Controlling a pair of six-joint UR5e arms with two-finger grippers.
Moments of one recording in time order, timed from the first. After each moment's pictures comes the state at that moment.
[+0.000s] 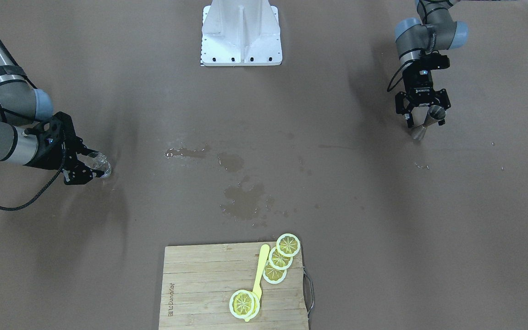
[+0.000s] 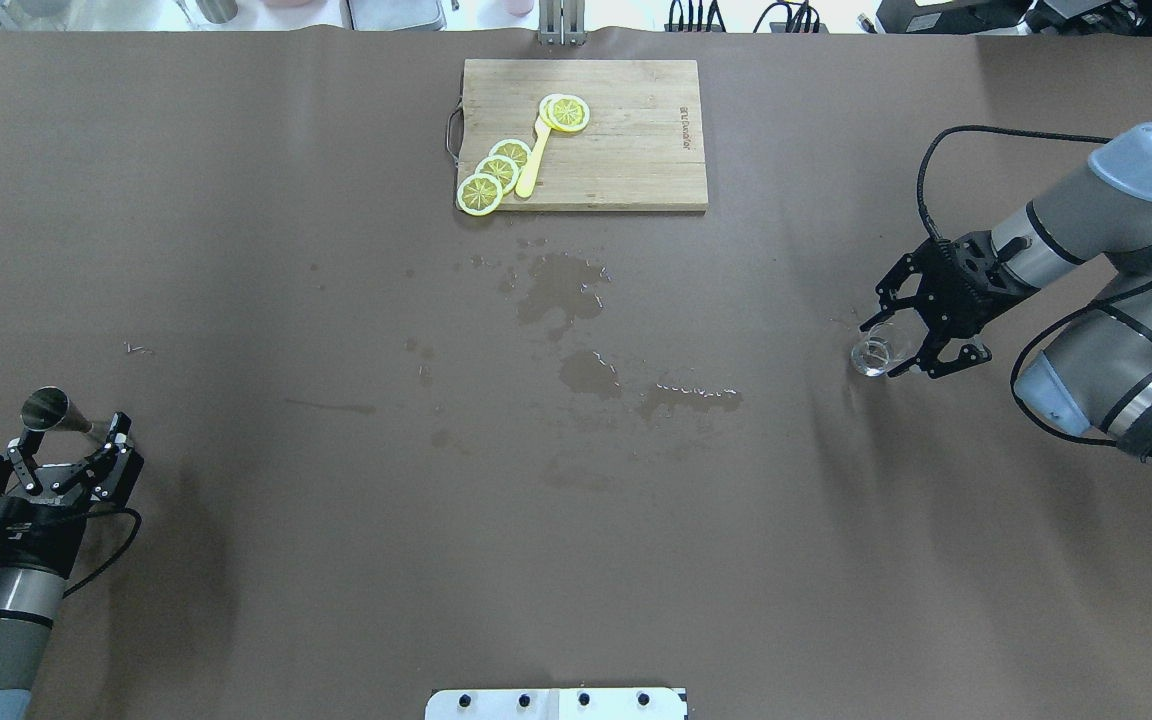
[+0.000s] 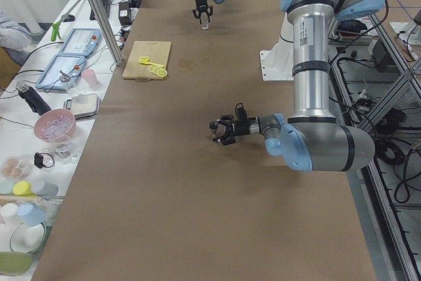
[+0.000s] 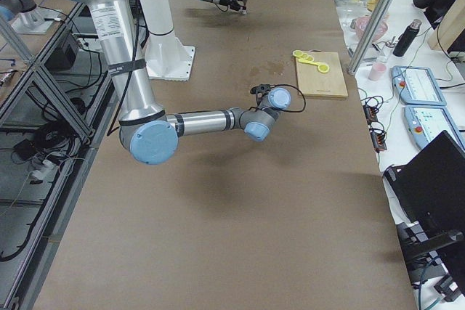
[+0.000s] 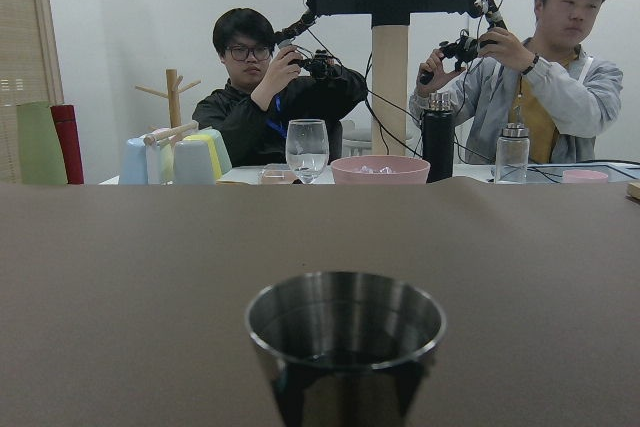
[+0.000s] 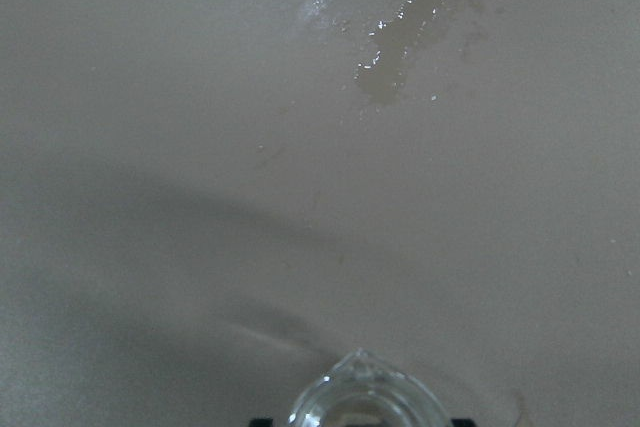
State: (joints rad) left arm -0.03 -1.32 -1.63 -2.41 -0.24 -1.69; right arm 0.93 -1.30 1.35 -0.73 2.58 -0.87
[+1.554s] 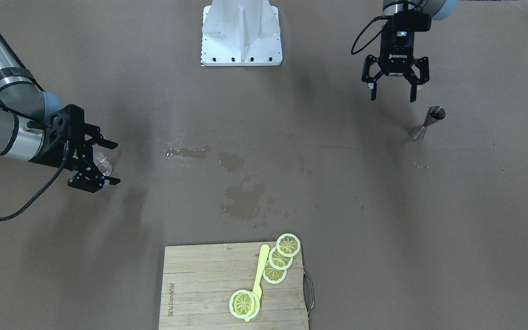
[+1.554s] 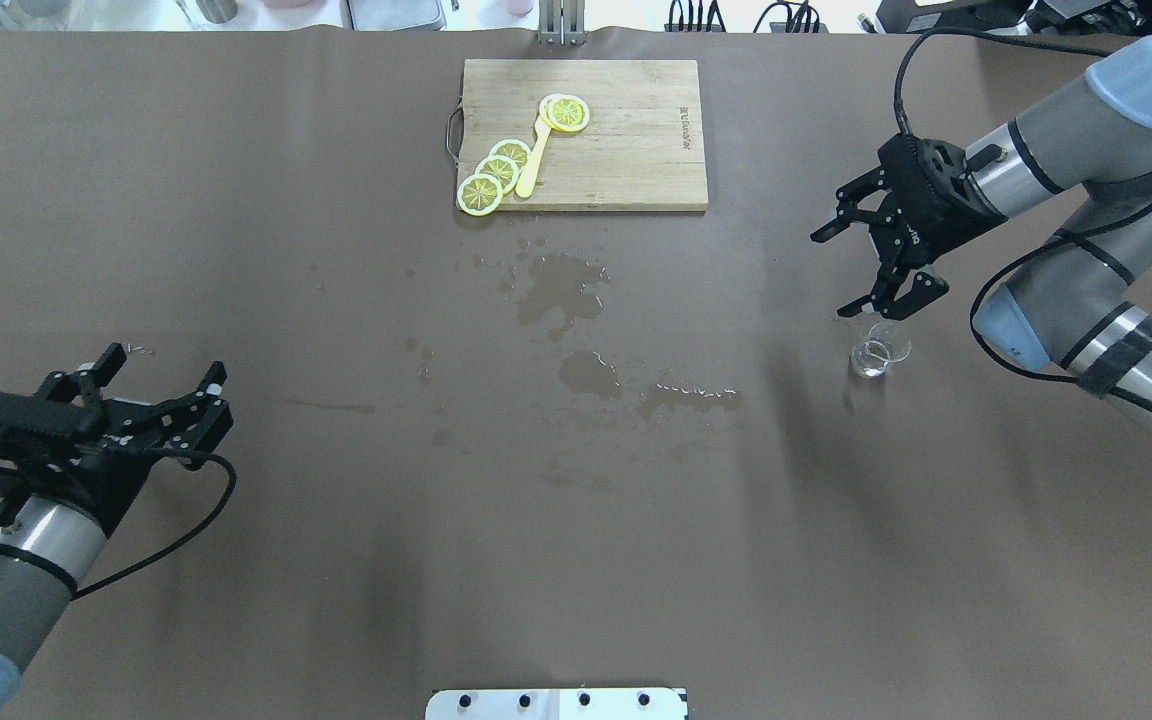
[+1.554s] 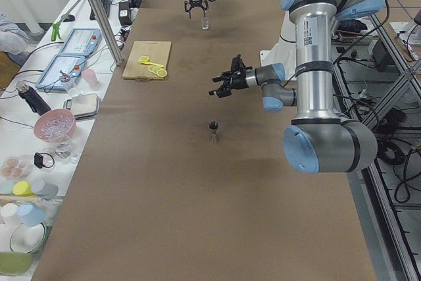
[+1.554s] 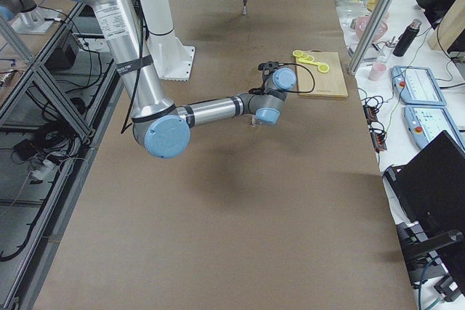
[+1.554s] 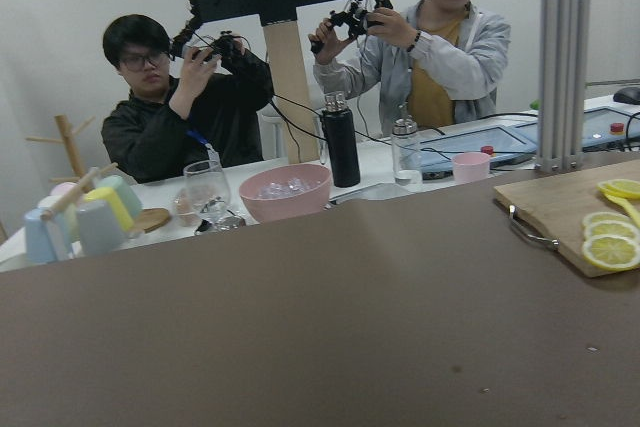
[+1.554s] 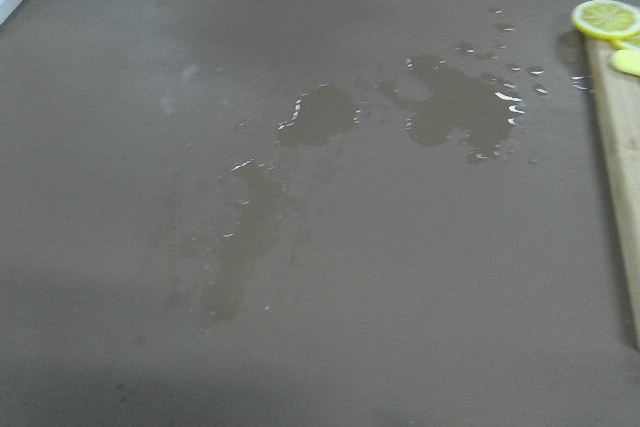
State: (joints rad) left arm -0.21 -1.44 -2.08 -2.41 -0.65 -0.97; right arm 0.99 -1.16 1.38 -0.60 2.57 -0.41
